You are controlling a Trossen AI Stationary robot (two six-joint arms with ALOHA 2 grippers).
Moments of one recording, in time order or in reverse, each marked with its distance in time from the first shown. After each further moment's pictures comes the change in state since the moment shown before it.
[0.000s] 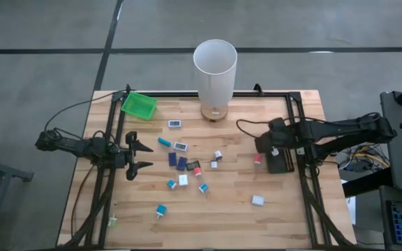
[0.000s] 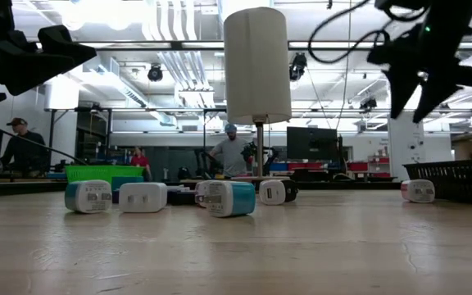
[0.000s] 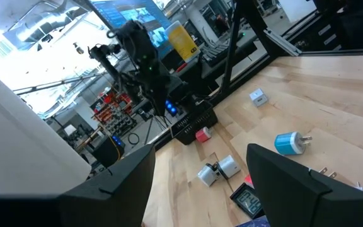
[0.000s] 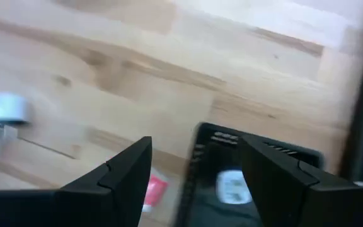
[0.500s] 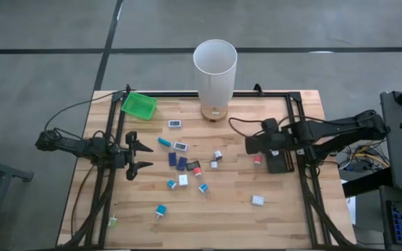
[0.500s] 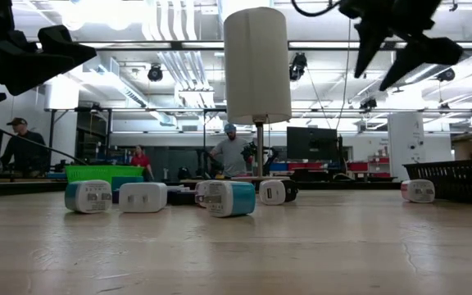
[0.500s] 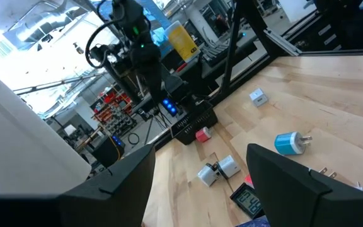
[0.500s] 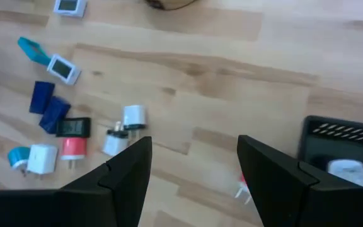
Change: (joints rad) left arm 0.000 0.000 0.000 0.000 0.000 0.000; right arm 0.094 0.121 0.208 0.078 -0.005 0.128
